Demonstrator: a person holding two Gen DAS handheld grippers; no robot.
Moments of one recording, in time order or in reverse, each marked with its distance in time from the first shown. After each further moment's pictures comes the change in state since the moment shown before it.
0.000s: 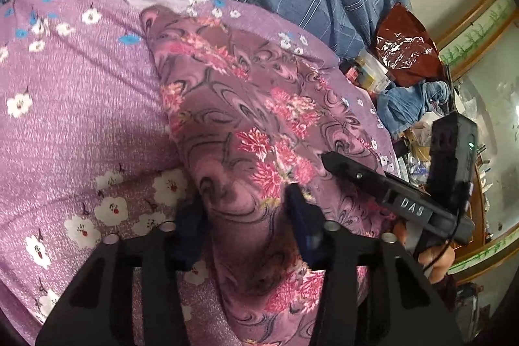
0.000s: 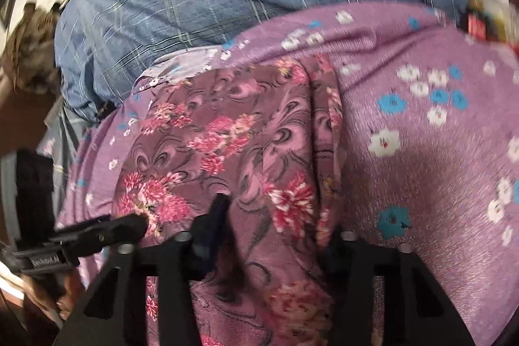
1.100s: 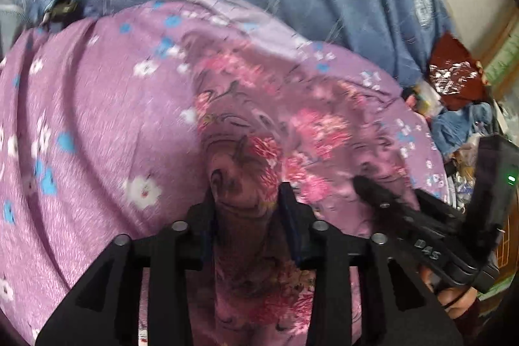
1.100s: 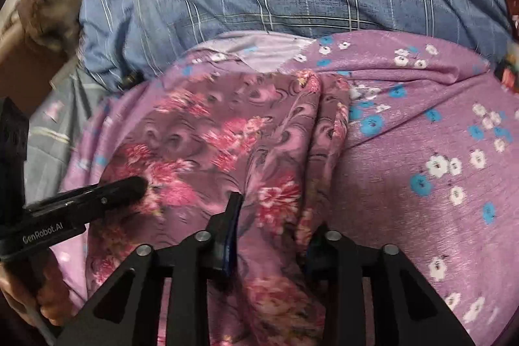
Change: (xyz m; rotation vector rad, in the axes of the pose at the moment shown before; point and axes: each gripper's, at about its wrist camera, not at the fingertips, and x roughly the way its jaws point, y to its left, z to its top) left arm -0.076 0.079 -0.011 -0.068 -0.082 0.279; right arm 0.025 0.132 -0.010 -0.123 -0.008 -0.026
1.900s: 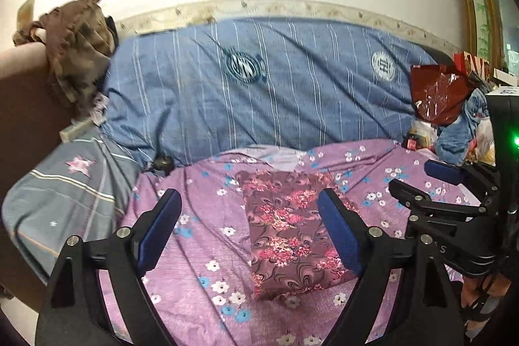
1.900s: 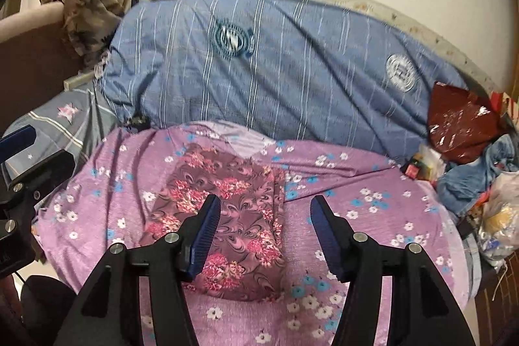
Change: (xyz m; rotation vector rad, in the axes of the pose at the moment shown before) left arm -0.228 -0.112 -0.087 0.272 -0.581 0.328; right arm -0.214 0.075 -0.040 -0.176 -0.350 -0.280
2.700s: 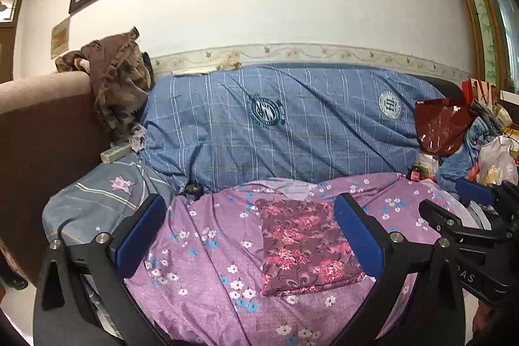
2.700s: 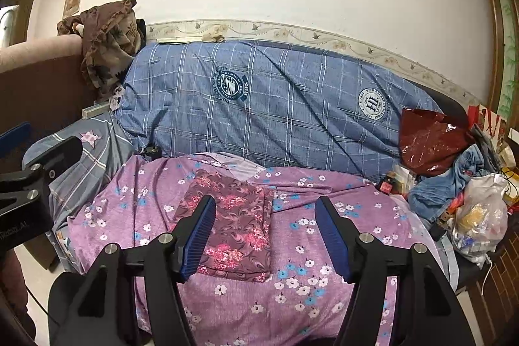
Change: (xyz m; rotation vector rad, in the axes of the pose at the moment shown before) left arm -0.106 -0.010 0.010 -0.029 -0.151 0.111; right arm -0.121 -0.011 -0.012 0.024 -0.129 -0.010
